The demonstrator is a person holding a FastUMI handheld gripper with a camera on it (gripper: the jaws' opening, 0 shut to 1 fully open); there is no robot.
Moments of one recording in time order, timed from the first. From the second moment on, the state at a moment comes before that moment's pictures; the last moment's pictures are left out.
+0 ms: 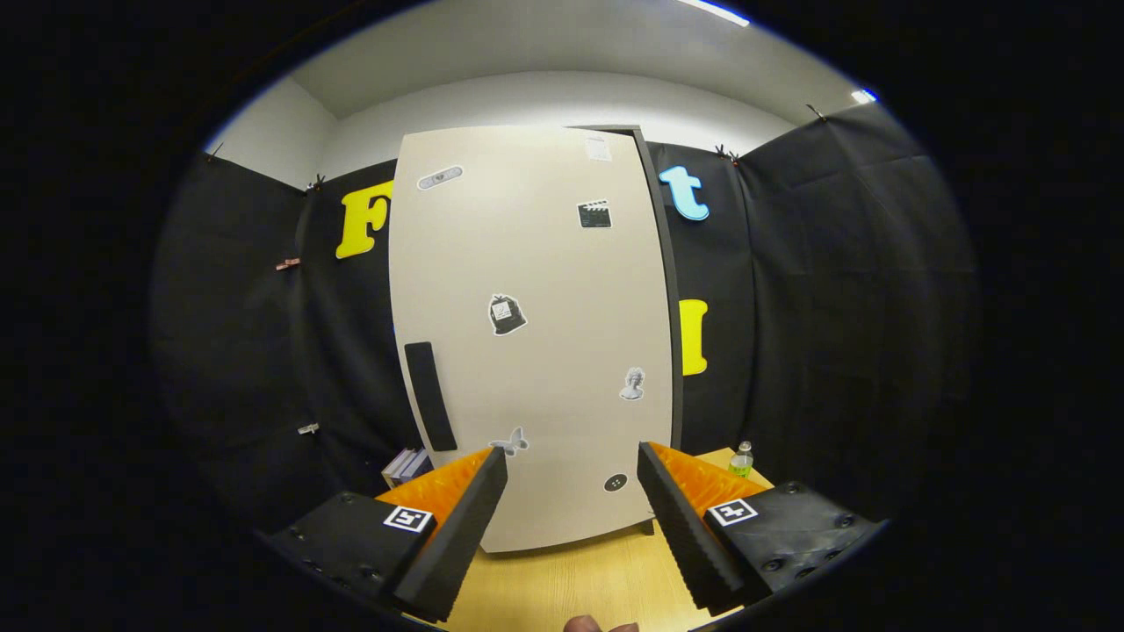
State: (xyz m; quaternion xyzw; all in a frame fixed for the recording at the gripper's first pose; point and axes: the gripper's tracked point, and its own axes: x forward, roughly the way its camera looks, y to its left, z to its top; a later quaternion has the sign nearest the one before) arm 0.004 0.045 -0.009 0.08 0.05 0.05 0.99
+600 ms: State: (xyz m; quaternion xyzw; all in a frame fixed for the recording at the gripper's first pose) arm 0.006 0.035 -0.012 0.06 0.05 0.04 1.00
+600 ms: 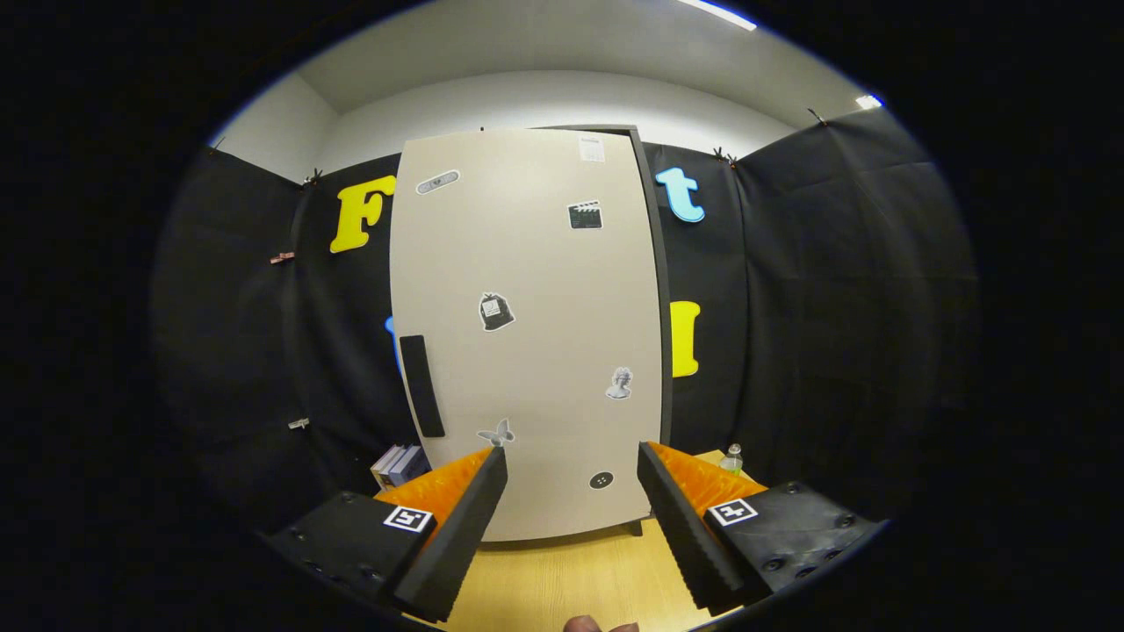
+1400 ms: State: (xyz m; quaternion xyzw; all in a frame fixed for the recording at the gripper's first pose) arm 0.009 0.044 -0.017 0.05 0.05 0.04 1.00
